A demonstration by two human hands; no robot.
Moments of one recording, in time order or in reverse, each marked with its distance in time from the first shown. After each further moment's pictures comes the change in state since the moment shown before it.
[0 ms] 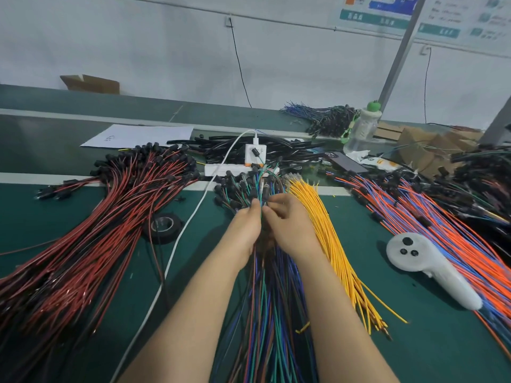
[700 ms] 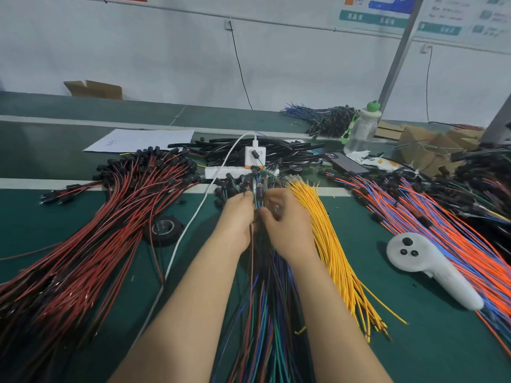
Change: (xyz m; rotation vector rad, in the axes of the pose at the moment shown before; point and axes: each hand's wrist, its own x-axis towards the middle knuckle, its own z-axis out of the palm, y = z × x) left_hand 0.012 0.021 0.000 -0.182 0.086 0.038; right_hand -0.005 -0.003 0.003 -0.181 0.115 -0.241
